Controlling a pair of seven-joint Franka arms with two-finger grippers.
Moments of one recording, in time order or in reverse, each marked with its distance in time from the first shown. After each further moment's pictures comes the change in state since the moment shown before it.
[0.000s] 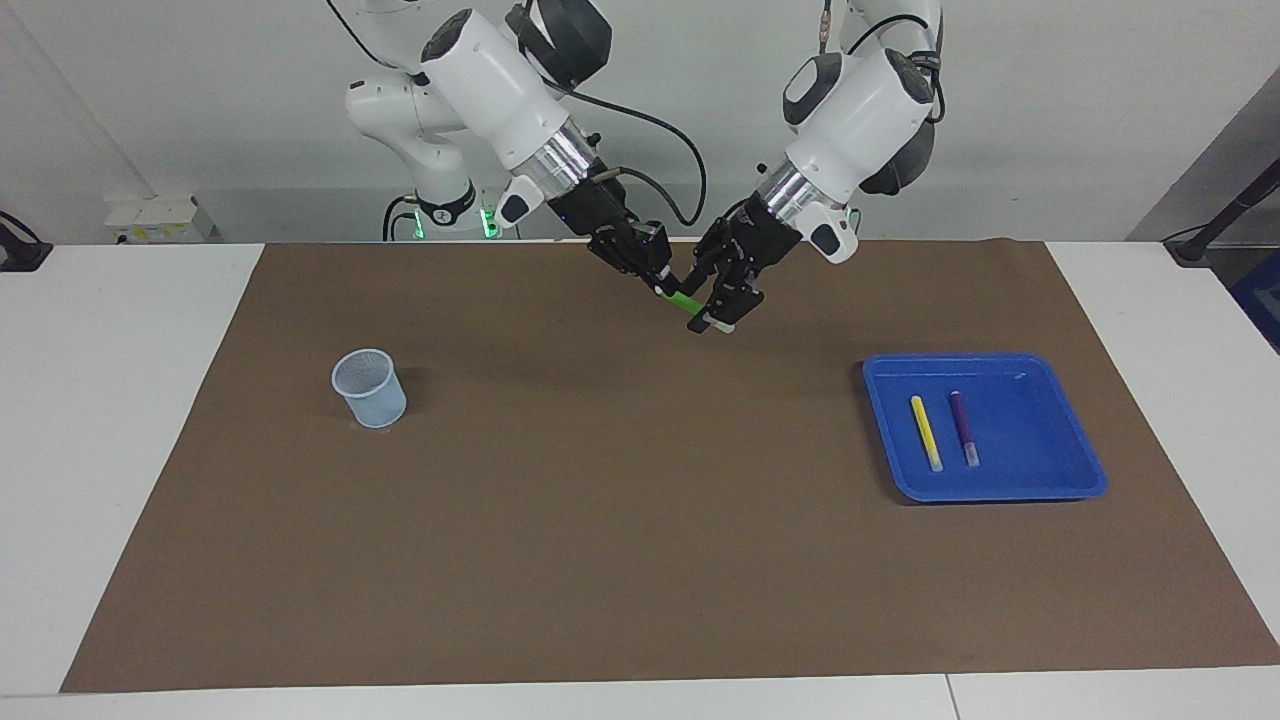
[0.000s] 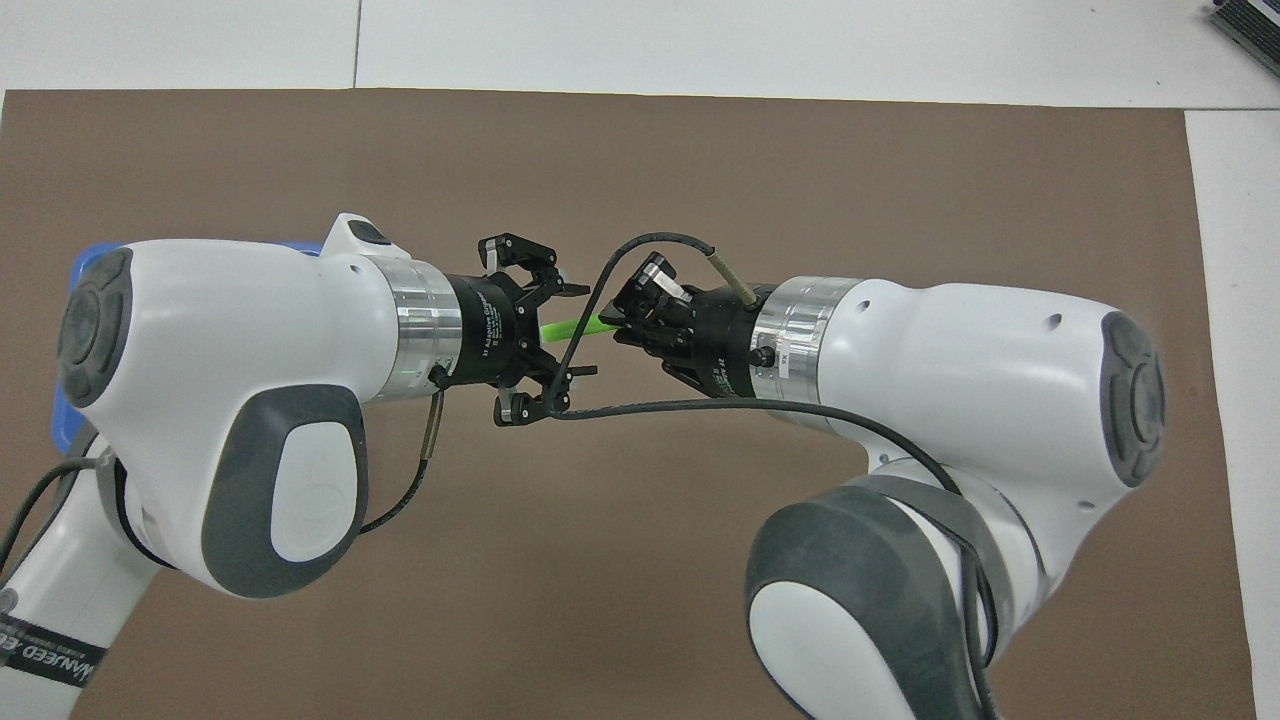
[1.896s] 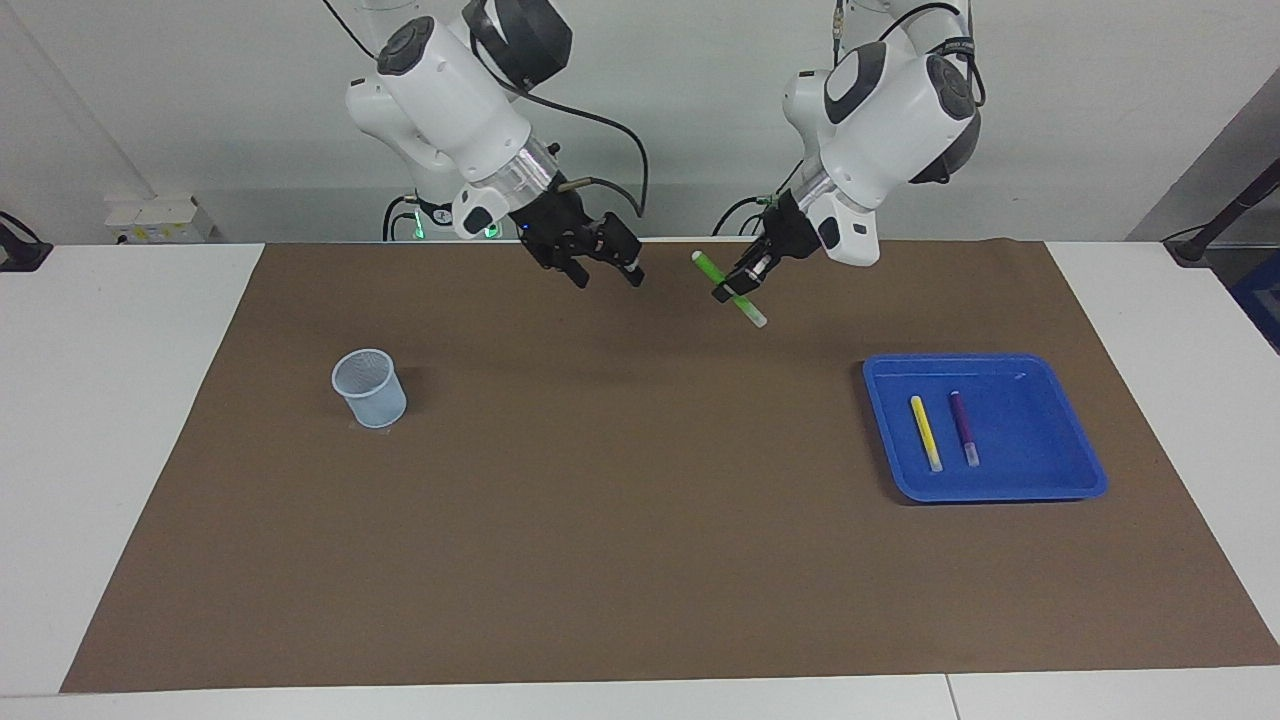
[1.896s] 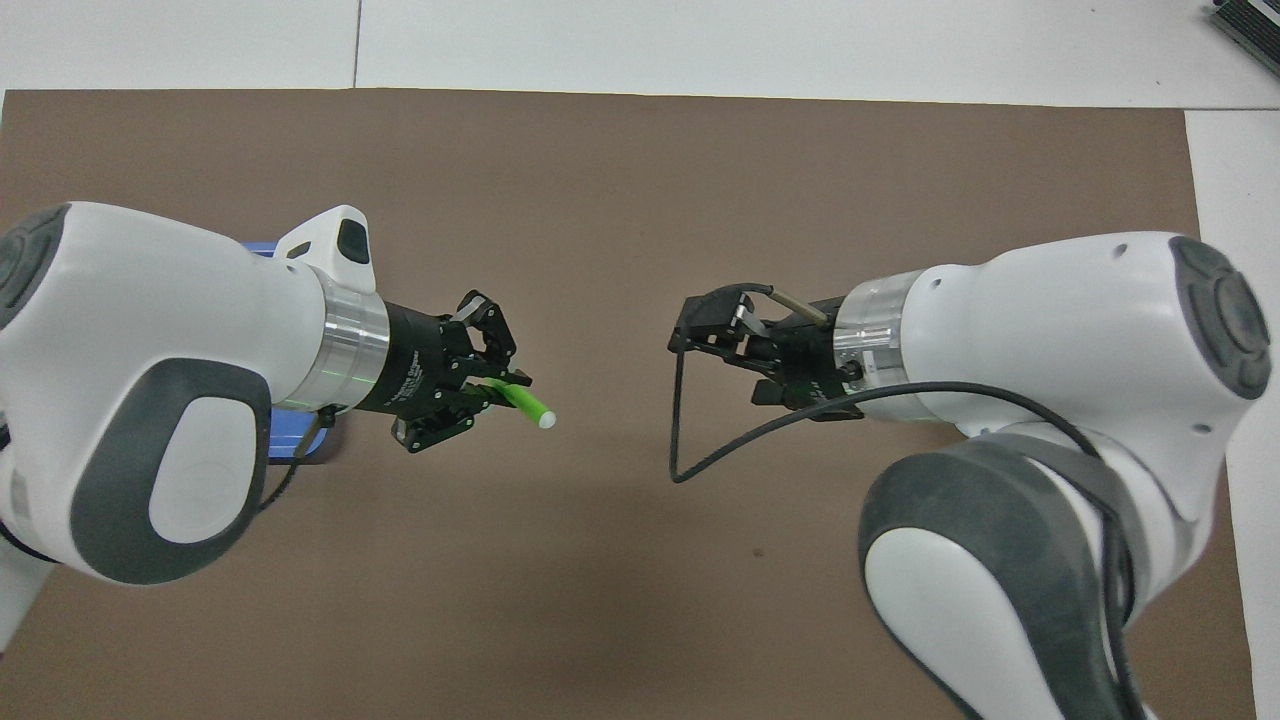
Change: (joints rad) left arm 0.118 -0.046 0.025 -0.004 0.100 -0.364 0.770; right arm -0.155 -0.053 -0.017 0.003 -0.127 -0.428 -0.348
